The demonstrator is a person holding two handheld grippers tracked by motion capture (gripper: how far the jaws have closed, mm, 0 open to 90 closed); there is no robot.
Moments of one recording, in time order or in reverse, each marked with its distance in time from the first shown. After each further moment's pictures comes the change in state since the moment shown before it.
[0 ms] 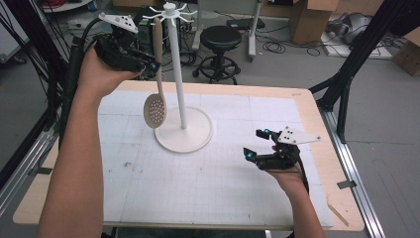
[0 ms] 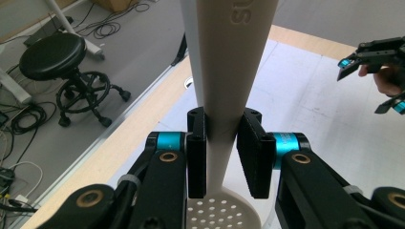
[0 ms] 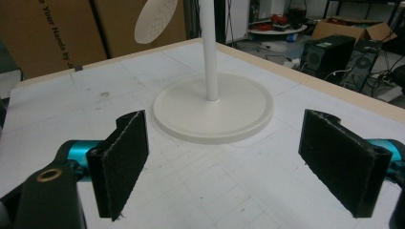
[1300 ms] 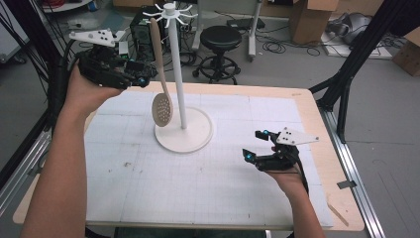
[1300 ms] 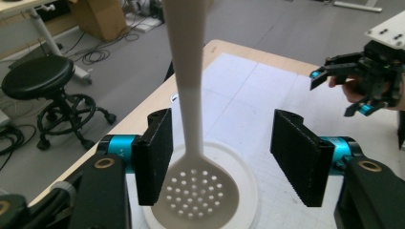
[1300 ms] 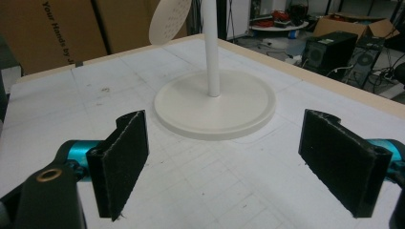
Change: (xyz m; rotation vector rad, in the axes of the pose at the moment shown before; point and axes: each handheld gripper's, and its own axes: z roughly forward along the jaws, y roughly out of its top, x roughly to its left) left arm -0.008 -0.050 -0.025 -0.169 -0.069 -0.028; right arm 0.002 -0.002 0.001 0.016 0.005 -0.002
